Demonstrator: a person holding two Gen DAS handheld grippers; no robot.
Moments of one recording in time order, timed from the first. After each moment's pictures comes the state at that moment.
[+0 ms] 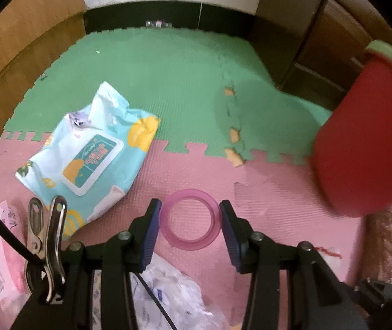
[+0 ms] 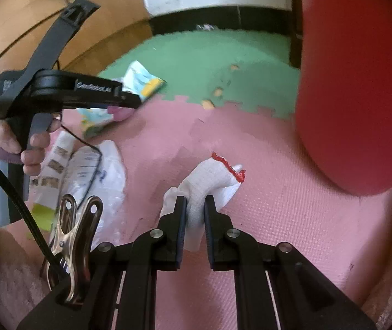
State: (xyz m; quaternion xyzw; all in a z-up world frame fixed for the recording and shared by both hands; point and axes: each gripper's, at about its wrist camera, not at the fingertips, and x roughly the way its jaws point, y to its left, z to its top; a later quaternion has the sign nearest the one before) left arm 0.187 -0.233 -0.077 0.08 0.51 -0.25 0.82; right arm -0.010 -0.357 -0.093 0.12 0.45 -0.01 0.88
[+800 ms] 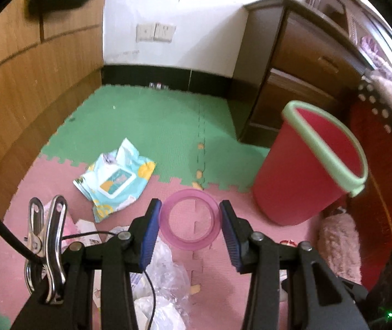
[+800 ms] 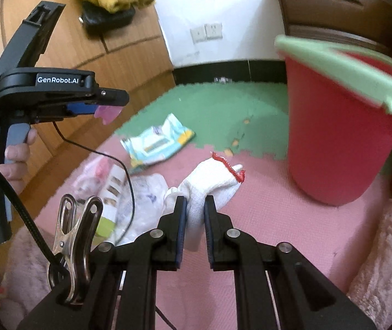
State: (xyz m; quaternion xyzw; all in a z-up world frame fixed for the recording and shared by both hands) left arm 0.065 -0.185 0.087 0.03 0.41 -0.26 0.87; right arm -0.097 -0.334 0.000 0.13 0.33 0.01 0.93
